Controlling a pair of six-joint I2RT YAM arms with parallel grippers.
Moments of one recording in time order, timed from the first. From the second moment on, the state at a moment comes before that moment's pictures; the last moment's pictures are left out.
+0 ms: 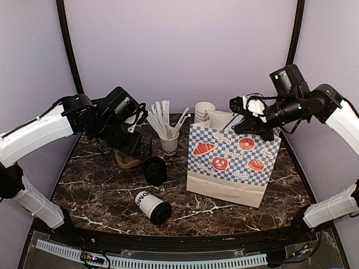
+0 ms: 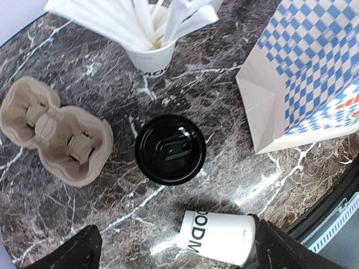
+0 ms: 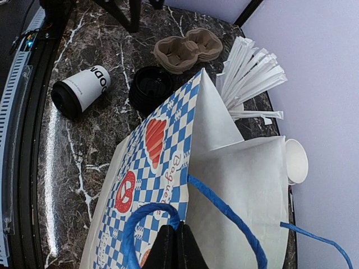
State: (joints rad) left arm -0.88 1.44 1.49 -1.09 -0.17 -0.41; right arm 0.66 1.24 1.51 -1.03 -0.36 -0.82
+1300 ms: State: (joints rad) left arm -1.04 2.04 2.21 -0.99 -0.11 -0.34; right arm 0.36 1.26 1.39 -1.02 -0.21 -0.61
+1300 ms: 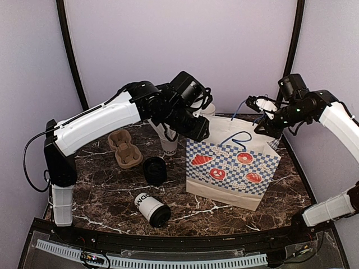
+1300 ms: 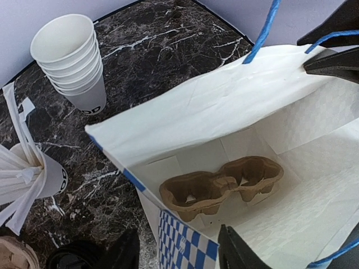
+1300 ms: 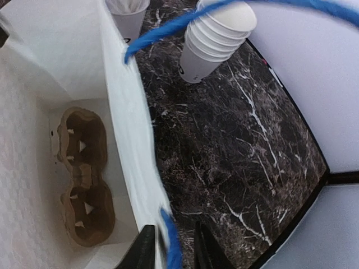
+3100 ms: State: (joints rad) left arm -0.94 1.94 2.29 -1.04 -0.02 -0.44; right arm 0.36 1.38 1.63 -1.08 -0.34 -0.49
